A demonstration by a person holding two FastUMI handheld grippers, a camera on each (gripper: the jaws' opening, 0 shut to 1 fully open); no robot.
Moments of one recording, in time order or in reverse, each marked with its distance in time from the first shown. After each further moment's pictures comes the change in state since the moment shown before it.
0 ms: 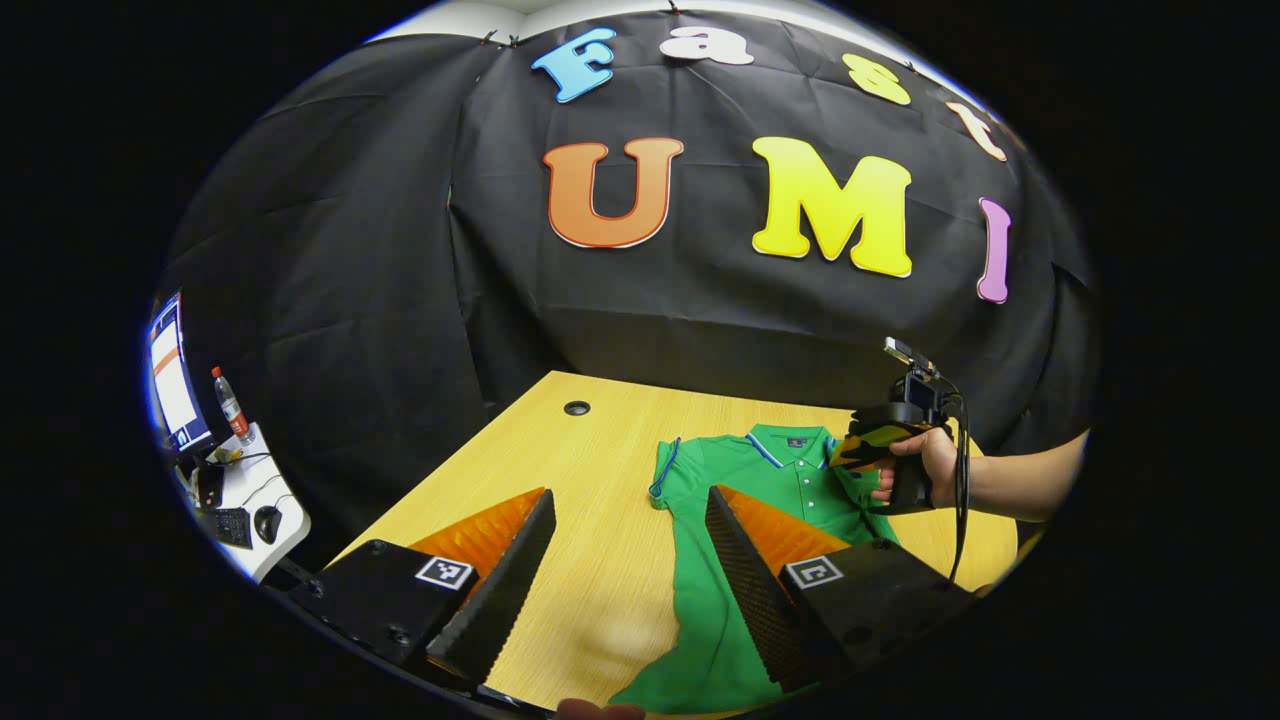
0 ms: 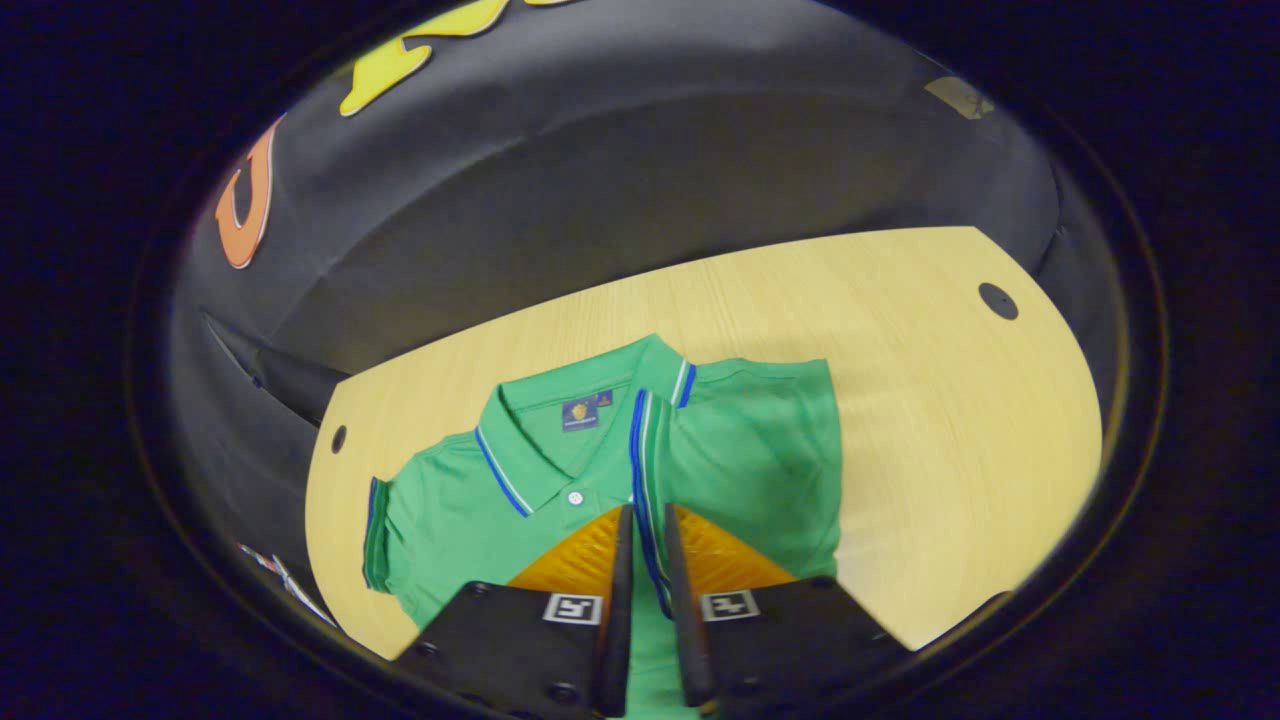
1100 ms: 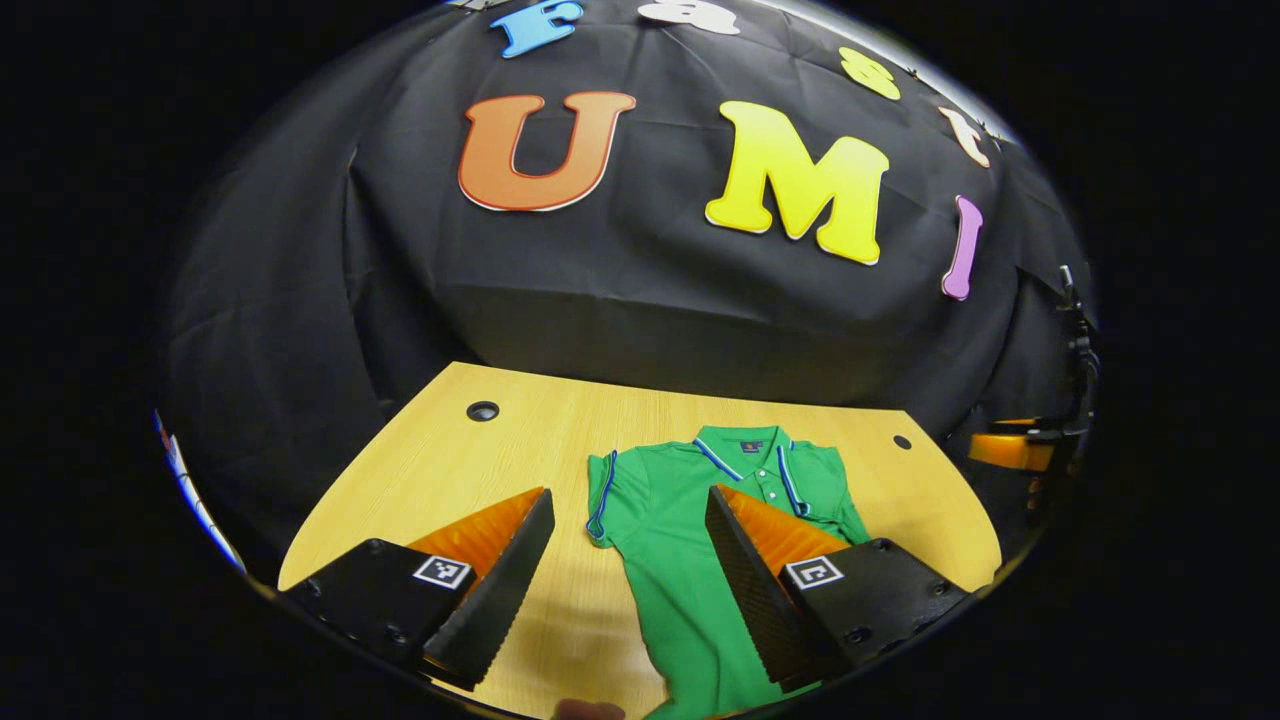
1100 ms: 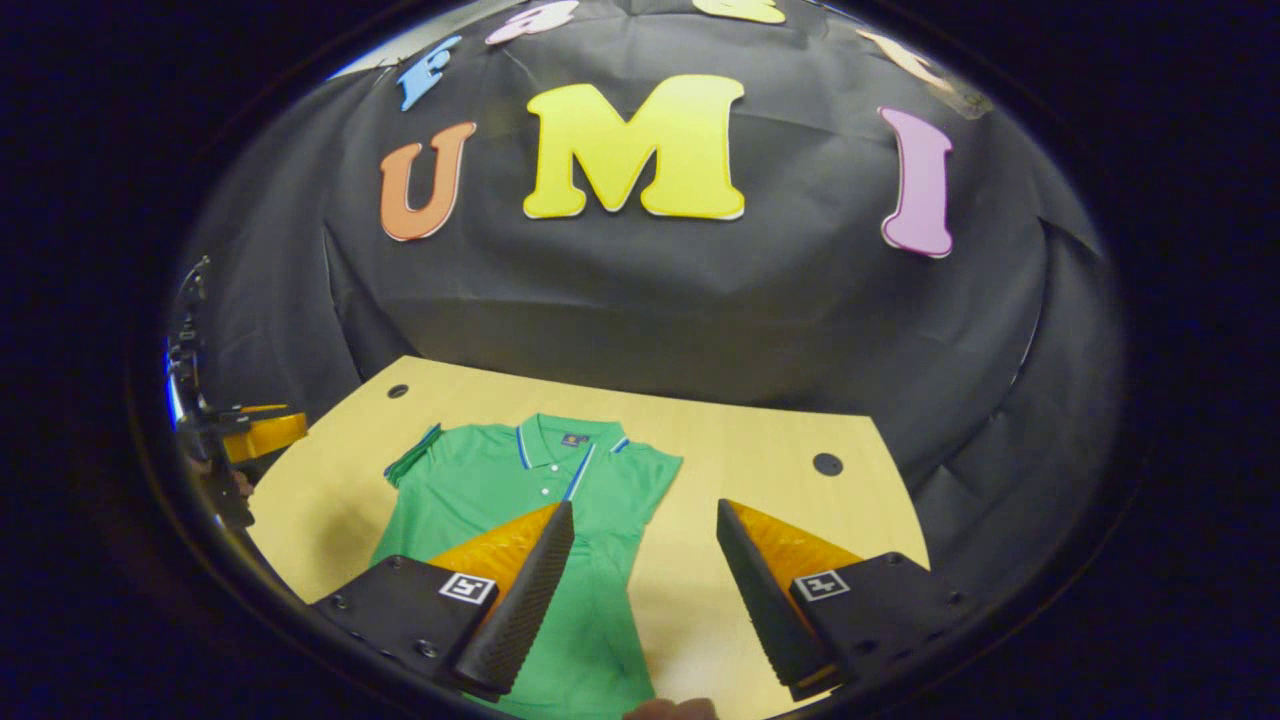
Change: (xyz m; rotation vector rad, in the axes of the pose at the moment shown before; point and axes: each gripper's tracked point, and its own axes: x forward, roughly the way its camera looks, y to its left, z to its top) left arm 0.136 -0.037 0.005 0.041 0.079 -0.274; right arm -0.281 -0.086 0.000 -0.421 -0.402 -0.028
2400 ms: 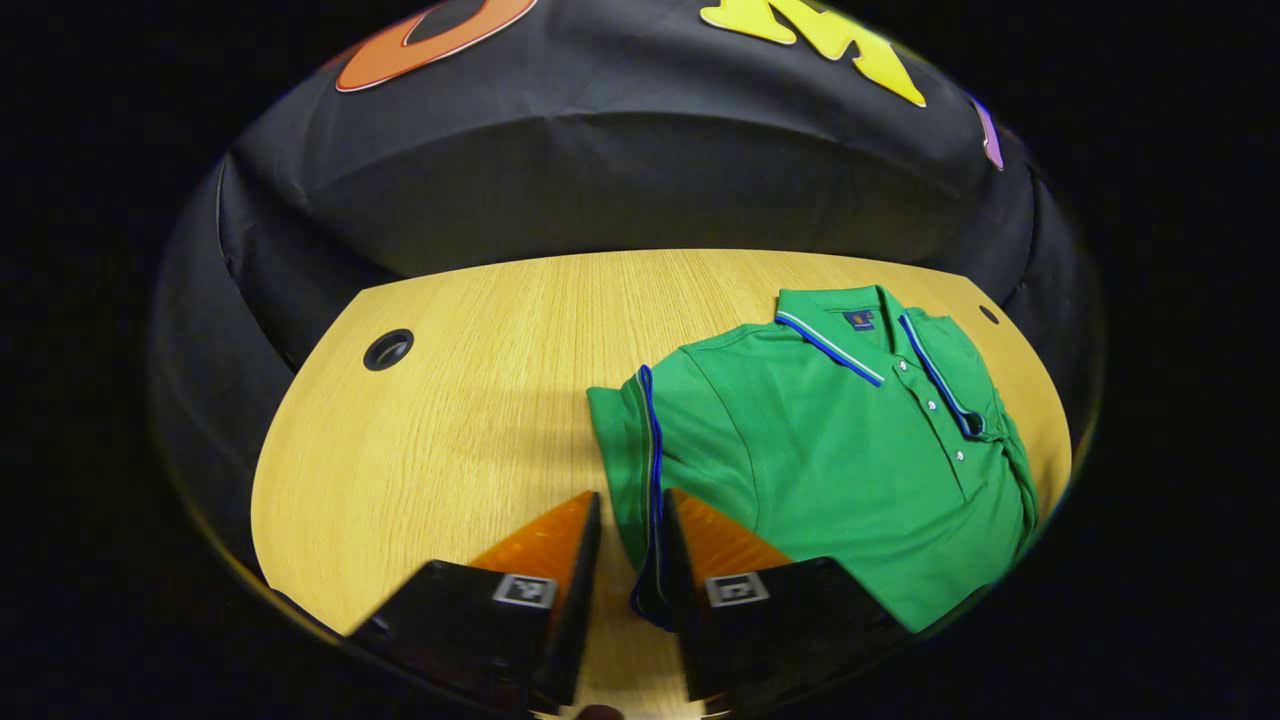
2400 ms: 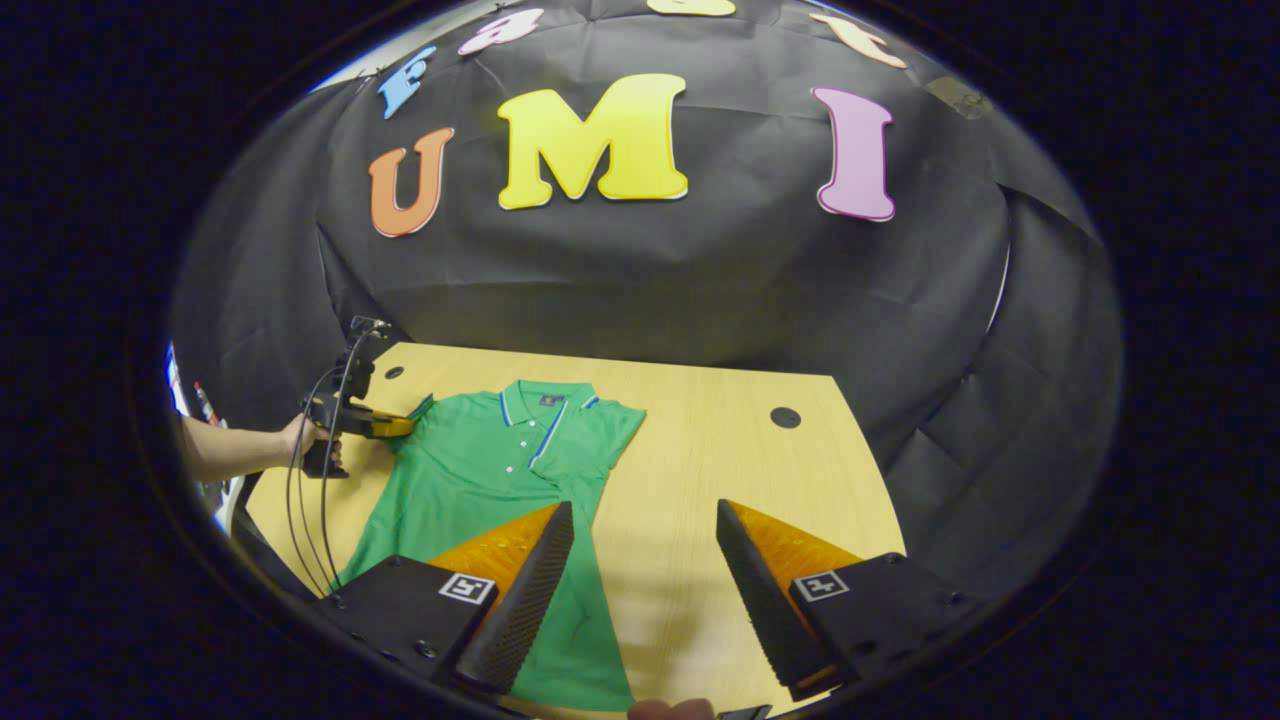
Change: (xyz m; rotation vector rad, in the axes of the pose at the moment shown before) left arm 0.183 0.043 -0.106 0.174 0.337 -0.015; right arm -0.050 -0.046 -0.052 0.067 0.081 -0.009
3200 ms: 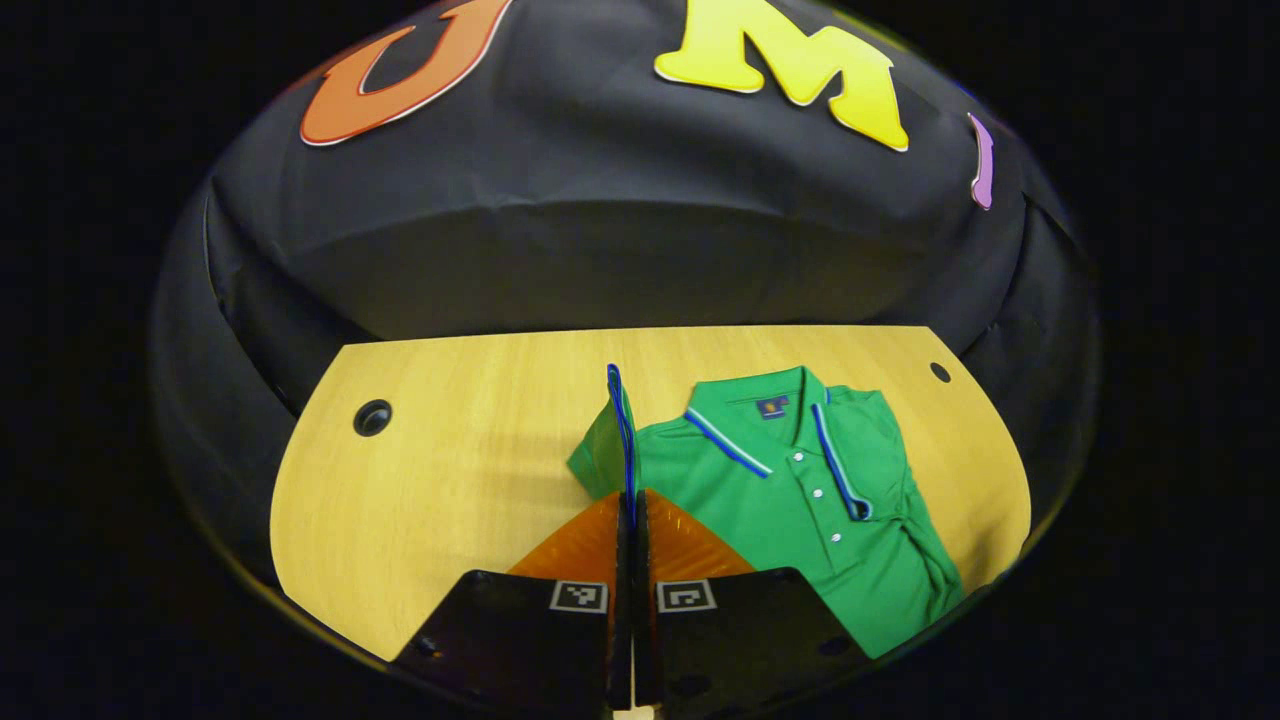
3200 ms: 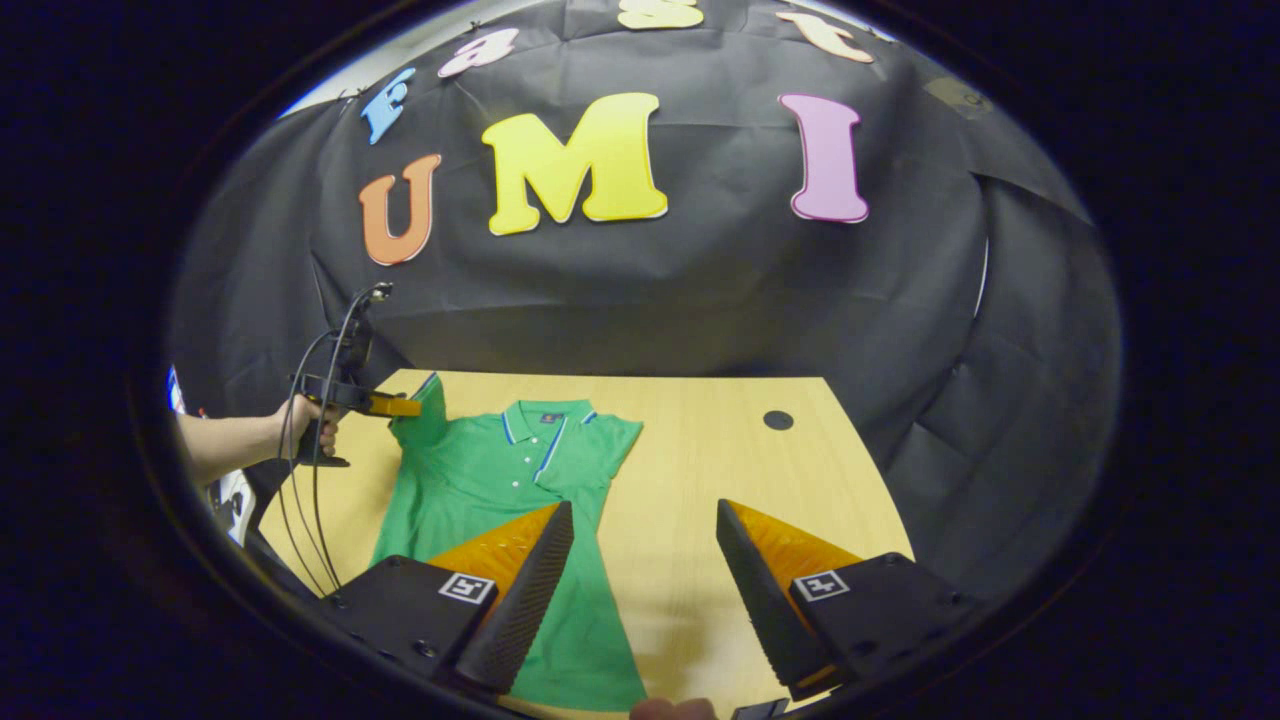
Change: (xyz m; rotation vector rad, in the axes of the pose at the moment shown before) left arm -0.052 -0.079 0.088 -0.044 -0.061 -0.082; right arm -0.029 -0.013 0.002 0.072 -0.071 -0.011
